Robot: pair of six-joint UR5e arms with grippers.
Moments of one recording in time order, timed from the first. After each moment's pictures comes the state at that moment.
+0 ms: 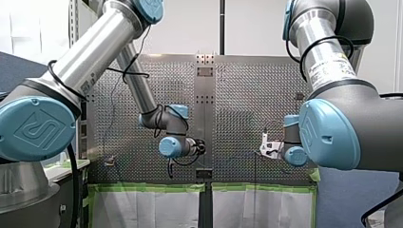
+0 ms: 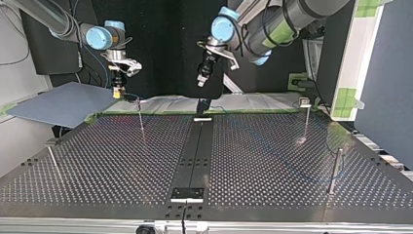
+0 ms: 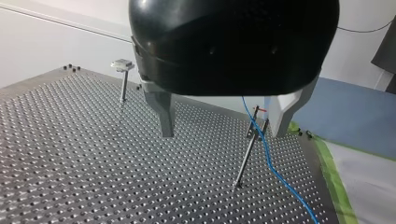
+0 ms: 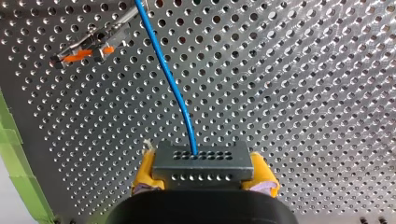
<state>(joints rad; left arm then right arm) -0.61 -2.21 -1.98 -2.23 -1.73 -1.82 1.77 -0.84 1.94 -1.06 1.48 1.64</state>
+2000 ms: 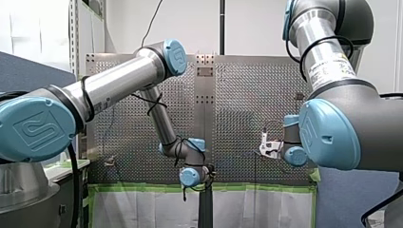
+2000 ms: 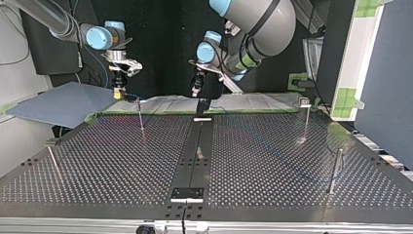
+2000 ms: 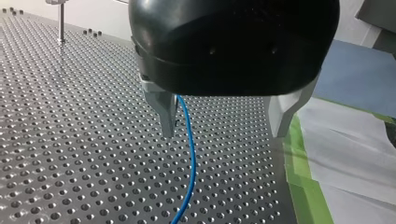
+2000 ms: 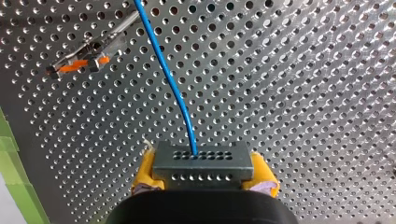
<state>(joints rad) -0.62 -2.62 -1.59 -2.23 -1.81 -1.82 1.77 -0.84 1.94 -1.07 1.46 1.64</state>
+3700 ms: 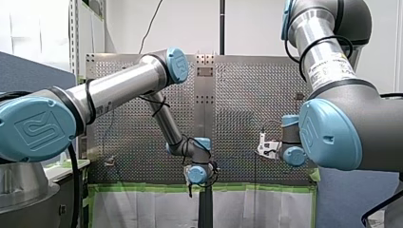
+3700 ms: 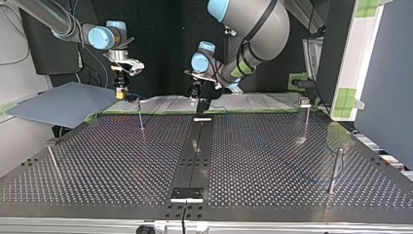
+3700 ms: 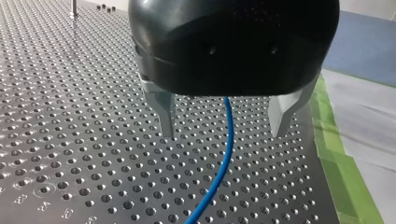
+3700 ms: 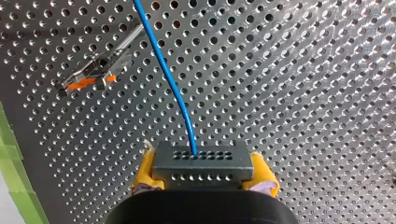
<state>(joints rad) -0.61 -2.68 -1.42 -2.30 -1.85 -1.84 1.79 -0.84 1.94 -1.06 1.46 1.64</state>
